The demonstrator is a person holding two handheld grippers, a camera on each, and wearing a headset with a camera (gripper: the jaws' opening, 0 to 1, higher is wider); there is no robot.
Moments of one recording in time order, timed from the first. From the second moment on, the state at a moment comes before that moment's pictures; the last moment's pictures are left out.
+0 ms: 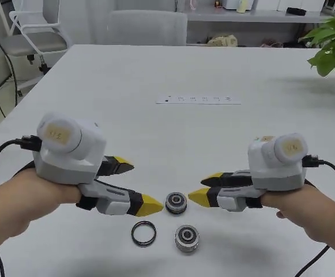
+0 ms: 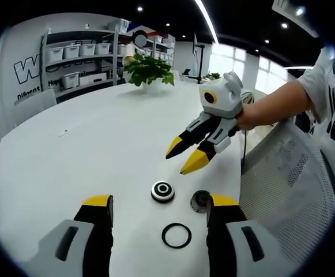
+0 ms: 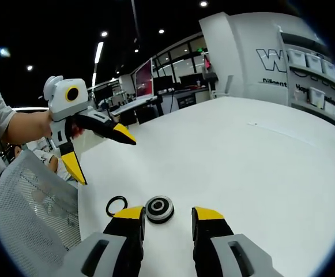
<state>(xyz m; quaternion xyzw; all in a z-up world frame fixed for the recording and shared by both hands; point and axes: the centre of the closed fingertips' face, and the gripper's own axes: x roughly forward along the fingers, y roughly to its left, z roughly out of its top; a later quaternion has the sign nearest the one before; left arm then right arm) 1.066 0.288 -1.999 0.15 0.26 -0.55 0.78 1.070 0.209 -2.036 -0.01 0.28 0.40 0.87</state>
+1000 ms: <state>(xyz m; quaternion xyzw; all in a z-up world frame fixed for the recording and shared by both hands) 1.069 0.263 -2.041 0.16 0.29 -0.57 0.75 1.061 0.219 -2.059 -0.04 0.29 0.42 0.86</state>
